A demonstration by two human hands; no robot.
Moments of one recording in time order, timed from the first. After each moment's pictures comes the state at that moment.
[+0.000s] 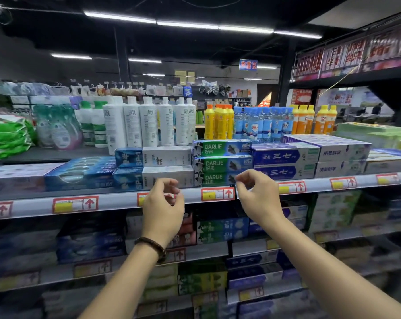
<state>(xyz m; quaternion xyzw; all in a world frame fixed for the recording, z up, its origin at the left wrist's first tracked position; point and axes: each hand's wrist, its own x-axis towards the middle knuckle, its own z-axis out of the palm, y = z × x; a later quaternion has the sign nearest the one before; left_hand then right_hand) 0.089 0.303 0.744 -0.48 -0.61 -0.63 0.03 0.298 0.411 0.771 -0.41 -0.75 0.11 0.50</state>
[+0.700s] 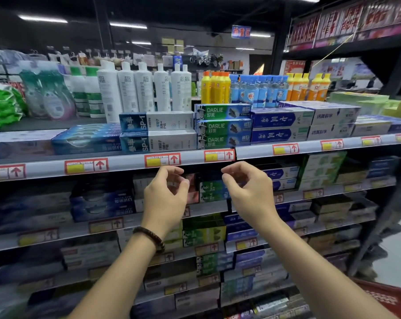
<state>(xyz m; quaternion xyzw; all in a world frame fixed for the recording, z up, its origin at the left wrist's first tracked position) 0.099 0.217 0.715 -0.50 -0.63 -0.59 -0.05 0.289 0.281 0.732 -0.38 -0.72 0.23 0.53</state>
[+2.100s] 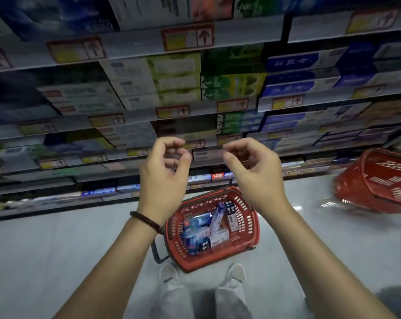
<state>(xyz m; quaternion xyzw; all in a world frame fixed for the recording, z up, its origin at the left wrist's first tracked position) 0.108 0.125 0.443 -0.39 -0.73 -0.52 -0.21 0.282 0.209 0.445 -0.45 -0.67 0.46 0.37</state>
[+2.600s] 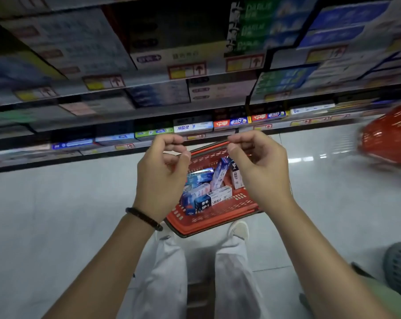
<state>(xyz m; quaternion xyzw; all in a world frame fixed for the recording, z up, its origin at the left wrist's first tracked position) 0.110 0.103 0.225 -0.35 -0.79 -0.41 -0.29 0.285 0.190 0.230 -0.52 -0.59 0.54 0.30</state>
